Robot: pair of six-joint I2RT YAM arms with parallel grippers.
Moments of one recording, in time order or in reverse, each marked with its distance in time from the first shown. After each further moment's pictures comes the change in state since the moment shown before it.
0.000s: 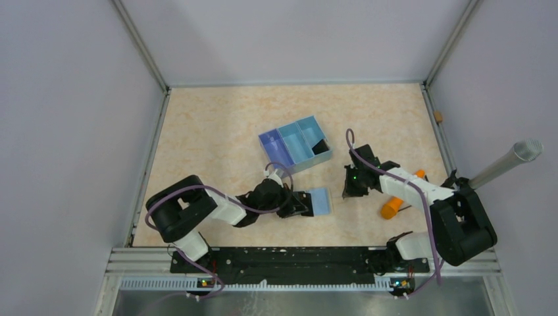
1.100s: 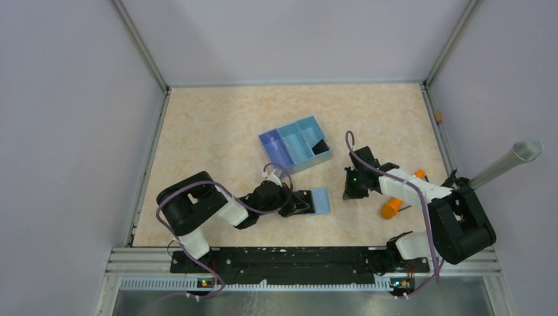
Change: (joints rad) left arm 0.006 0.089 -0.027 0.180 -0.024 -0.084; right arm 0.000 0.014 -0.026 0.023 -0.004 0.001
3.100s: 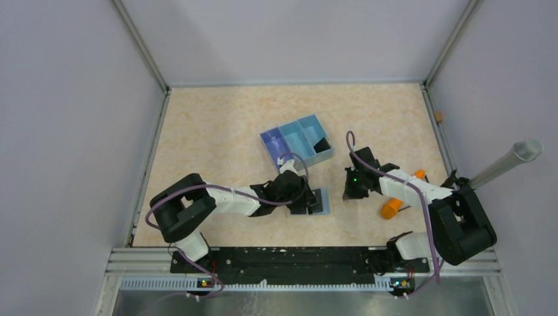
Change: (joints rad) left arm -0.078 -0.078 0.290 -0.563 -0.172 0.267; right arm 0.000 -0.007 -0.007 0.006 0.005 0.009
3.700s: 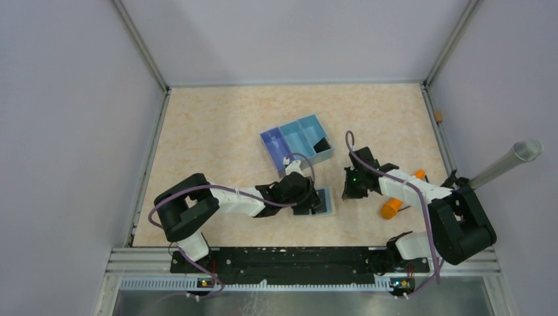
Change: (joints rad) left arm -0.050 0.034 0.062 -0.032 -0.056 0.048; right arm 0.005 0.003 0.000 0.008 0.000 0.001
